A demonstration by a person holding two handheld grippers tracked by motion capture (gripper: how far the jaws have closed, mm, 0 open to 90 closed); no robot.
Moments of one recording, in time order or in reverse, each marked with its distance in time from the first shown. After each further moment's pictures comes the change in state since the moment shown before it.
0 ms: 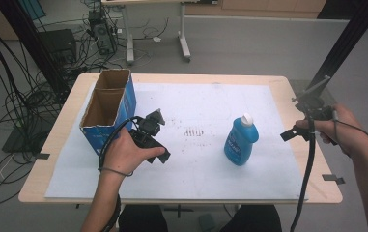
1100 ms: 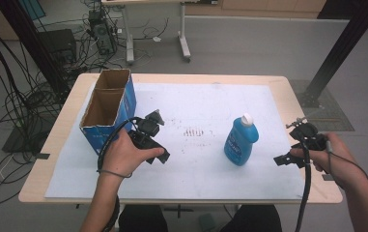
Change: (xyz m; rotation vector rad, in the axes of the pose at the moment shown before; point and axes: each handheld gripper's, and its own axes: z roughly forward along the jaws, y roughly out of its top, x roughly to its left) left arm 0.001 -0.004 -0.001 -0.025 -0.012 -0.001; right arm 0.035 -0.048 0.032 -0.034 0.042 -0.017
